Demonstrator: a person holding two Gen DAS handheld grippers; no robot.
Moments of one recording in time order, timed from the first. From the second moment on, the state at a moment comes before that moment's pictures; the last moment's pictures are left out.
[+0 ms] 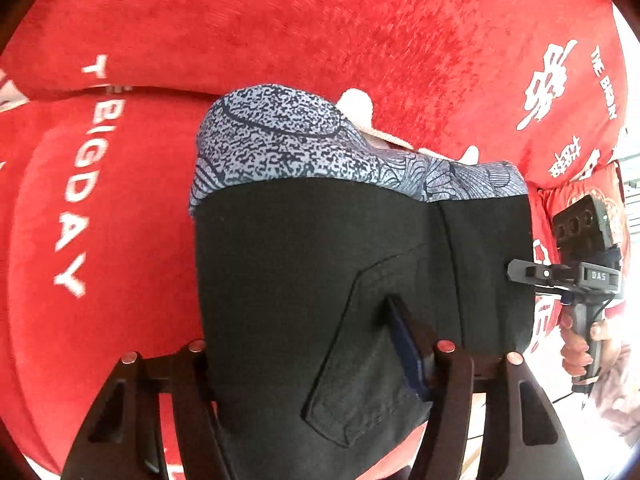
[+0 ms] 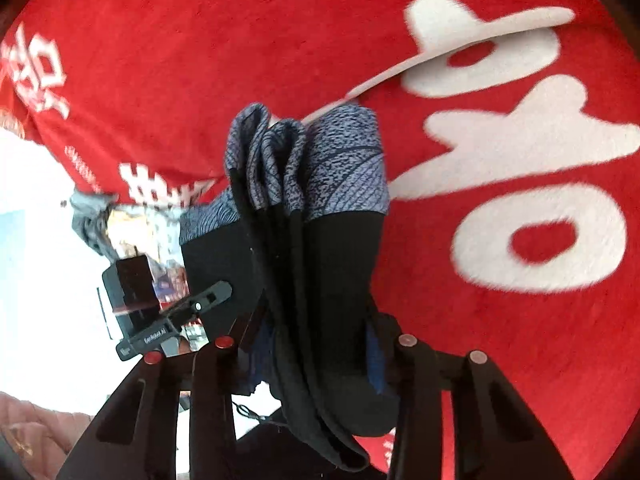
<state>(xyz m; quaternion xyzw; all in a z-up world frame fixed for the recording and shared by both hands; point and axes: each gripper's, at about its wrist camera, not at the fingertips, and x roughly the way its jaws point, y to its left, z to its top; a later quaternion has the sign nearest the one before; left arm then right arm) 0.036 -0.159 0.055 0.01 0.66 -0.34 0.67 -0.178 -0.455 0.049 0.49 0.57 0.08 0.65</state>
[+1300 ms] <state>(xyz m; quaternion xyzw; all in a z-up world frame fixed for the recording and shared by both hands) -0.003 -0.064 0.083 0.15 0.65 -0.22 0.71 -0.187 -0.331 0.076 0.36 0.67 -0.06 0.65</state>
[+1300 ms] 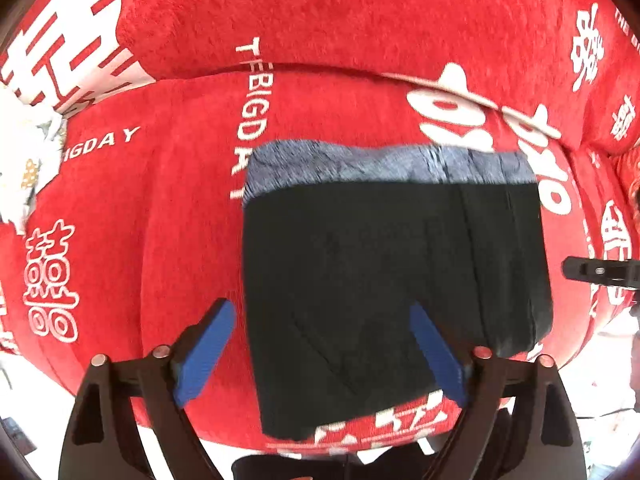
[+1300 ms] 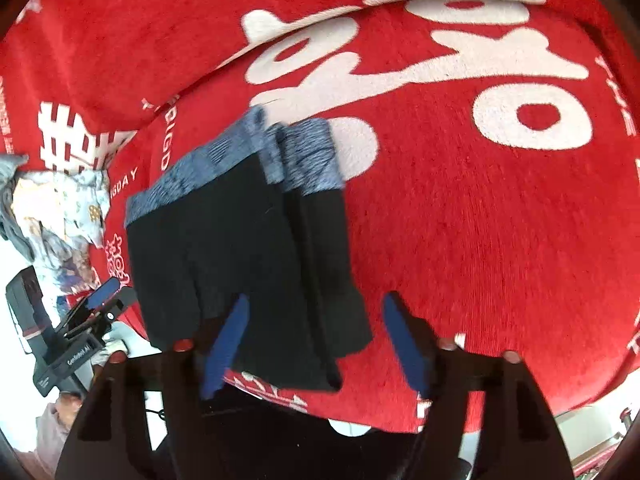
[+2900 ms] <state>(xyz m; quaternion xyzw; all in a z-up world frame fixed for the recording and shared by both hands) -0.031 -0.074 0.170 0.22 0.66 -0.18 0.70 -0.169 -0.234 0.197 0.16 0.69 -0.15 0.69</state>
